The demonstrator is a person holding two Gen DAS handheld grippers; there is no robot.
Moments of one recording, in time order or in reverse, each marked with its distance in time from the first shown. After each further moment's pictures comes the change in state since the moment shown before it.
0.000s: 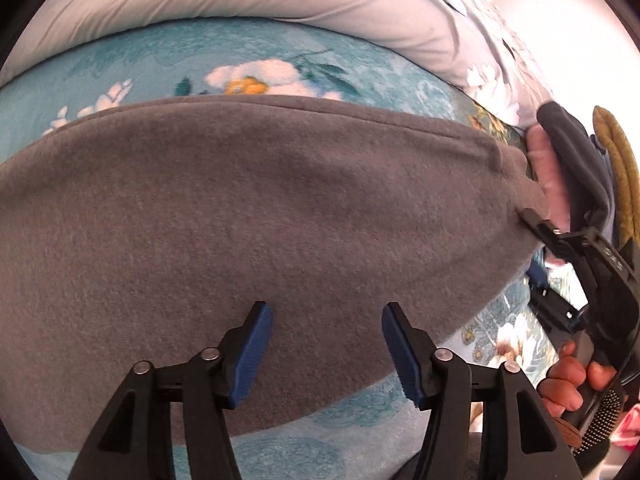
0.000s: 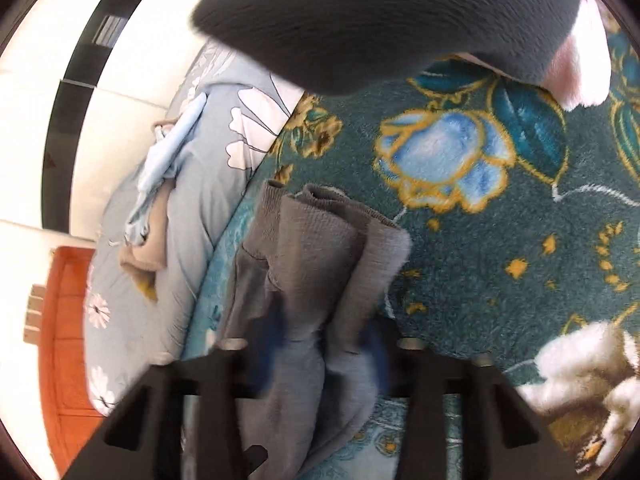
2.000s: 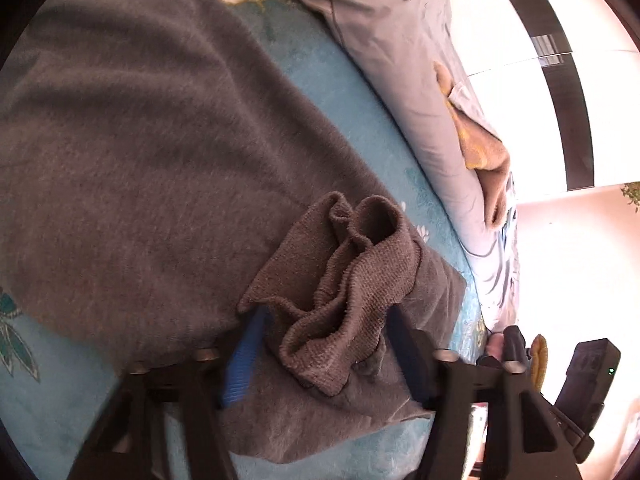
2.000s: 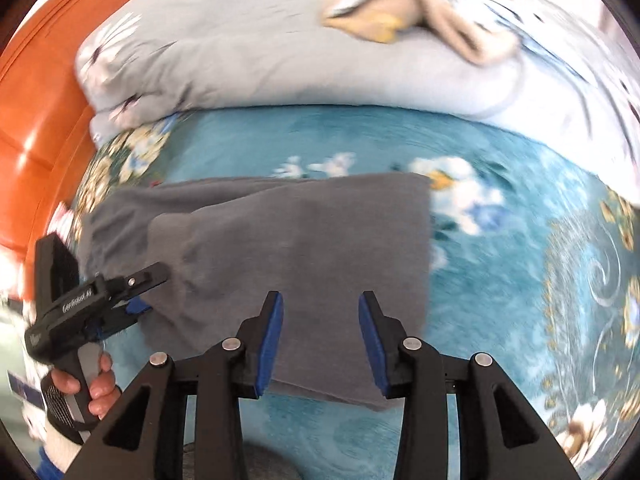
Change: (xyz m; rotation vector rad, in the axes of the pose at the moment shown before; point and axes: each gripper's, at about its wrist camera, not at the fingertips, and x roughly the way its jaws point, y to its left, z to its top) left arm -0.113 0.286 -0.103 -0.607 -0.393 -0.275; right arm 0.053 0.218 -0.213 -1.013 0.413 -0.156
